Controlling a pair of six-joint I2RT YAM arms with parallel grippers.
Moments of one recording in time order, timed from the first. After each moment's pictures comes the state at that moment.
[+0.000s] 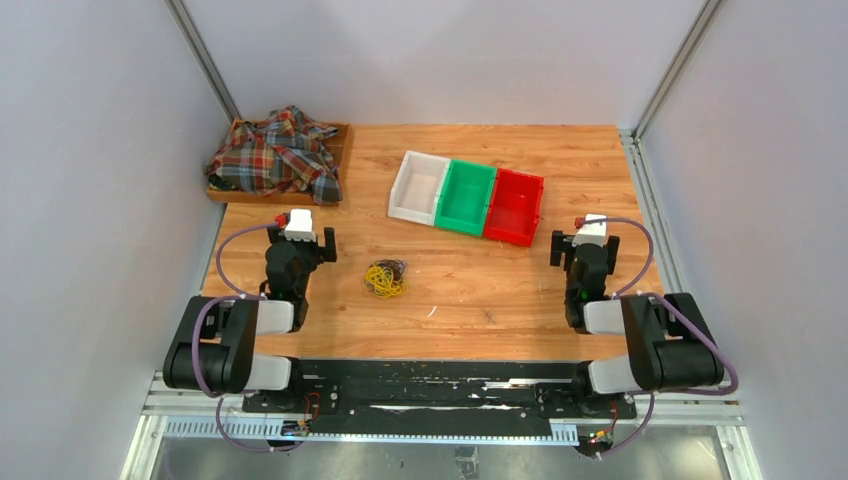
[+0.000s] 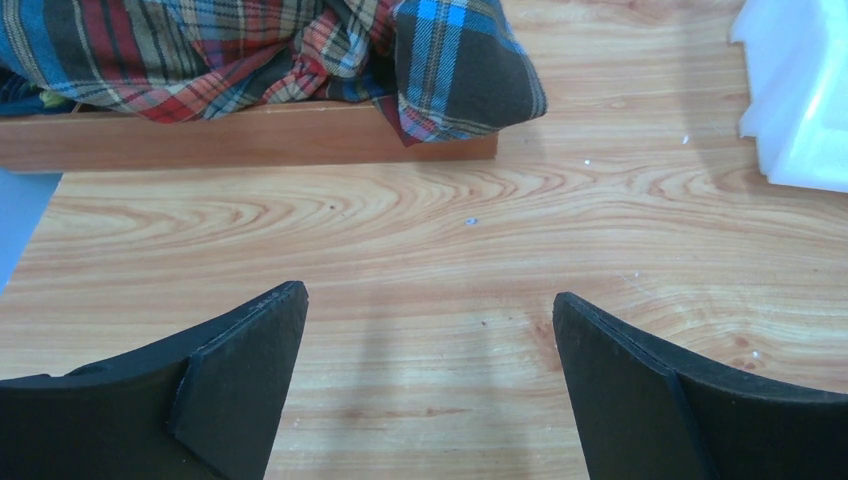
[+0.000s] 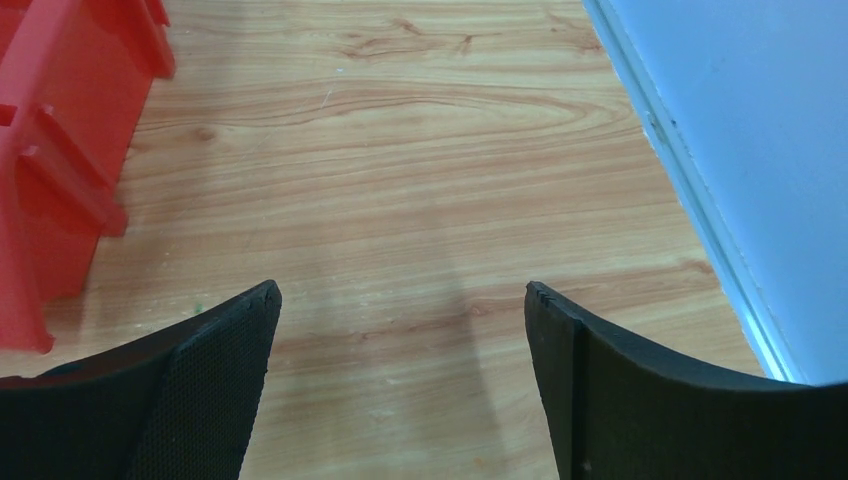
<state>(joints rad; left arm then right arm) -0.06 1.36 0.19 1.04 -0.07 0.08 0.09 1.41 0.20 0.95 0.36 -0.11</state>
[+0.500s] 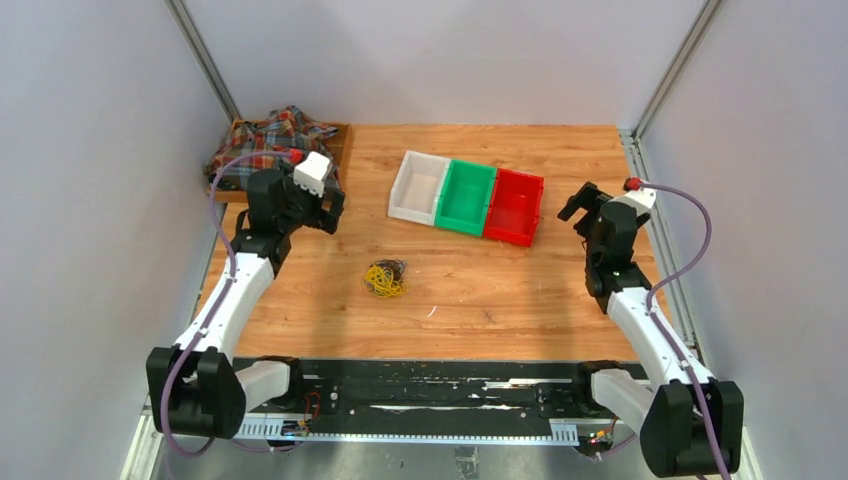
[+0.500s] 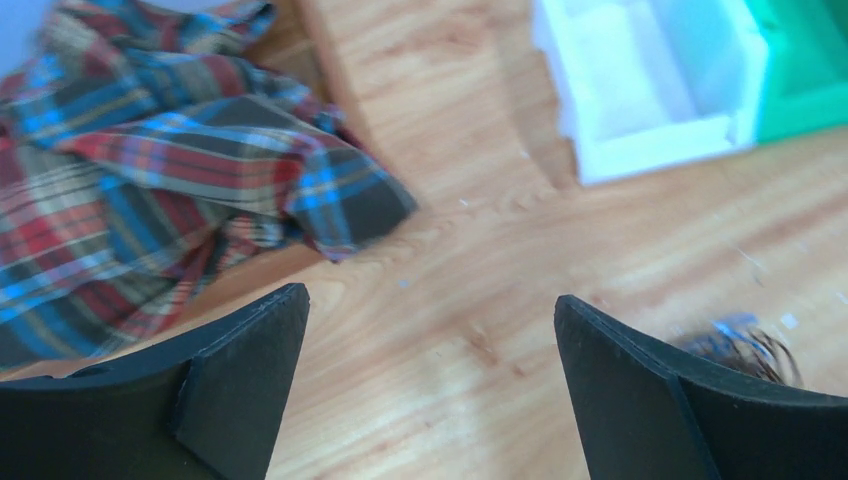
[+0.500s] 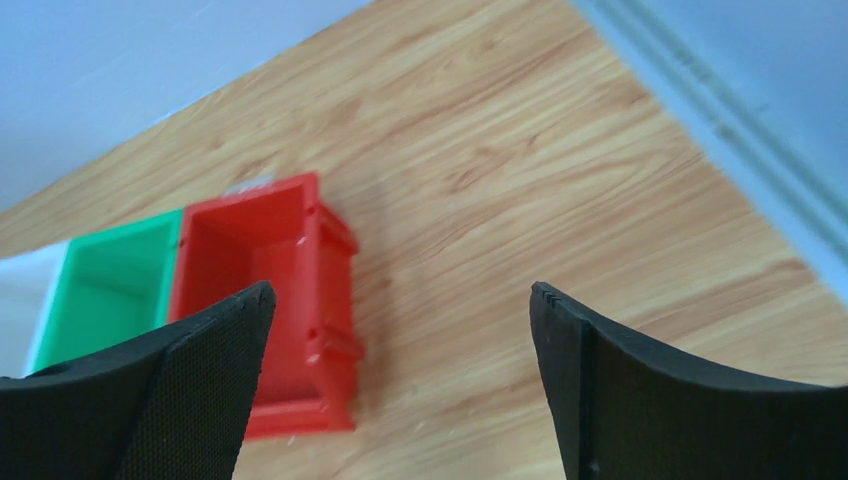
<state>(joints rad) -0.06 1.14 0.80 -0.01 0.22 0.29 0.08 1.01 0.60 0.18 0.40 0.34</state>
